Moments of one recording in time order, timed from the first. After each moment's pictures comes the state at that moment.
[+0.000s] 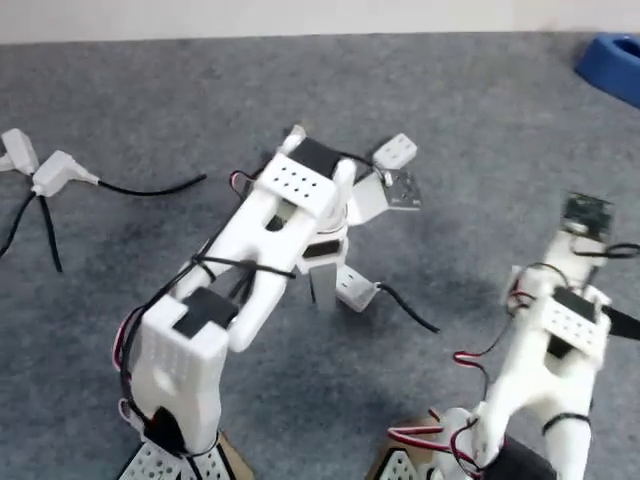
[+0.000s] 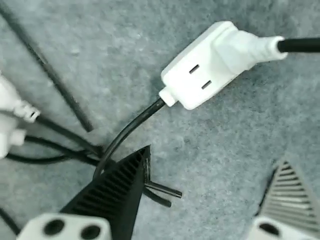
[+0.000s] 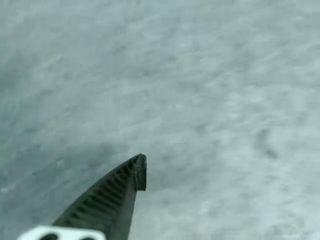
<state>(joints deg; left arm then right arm) 24.3 26.1 -19.3 94.0 -40.0 28.4 -27.6 55.3 35.5 12.7</state>
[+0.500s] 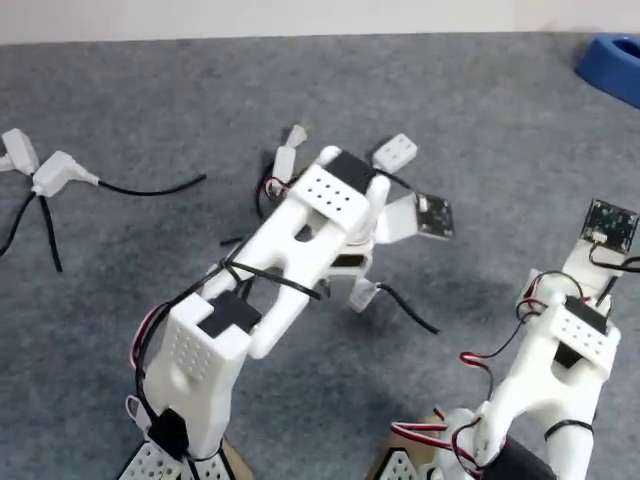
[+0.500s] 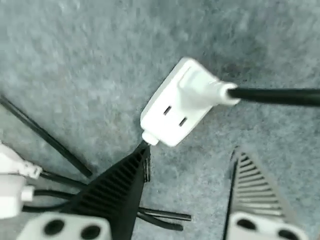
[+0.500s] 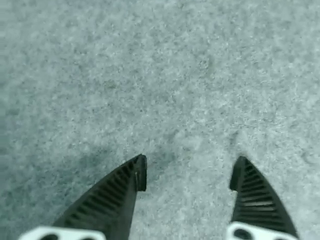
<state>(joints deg) 30.5 30.7 -25.0 94.3 -46.2 31.6 -27.9 57.4 30.6 13.4</state>
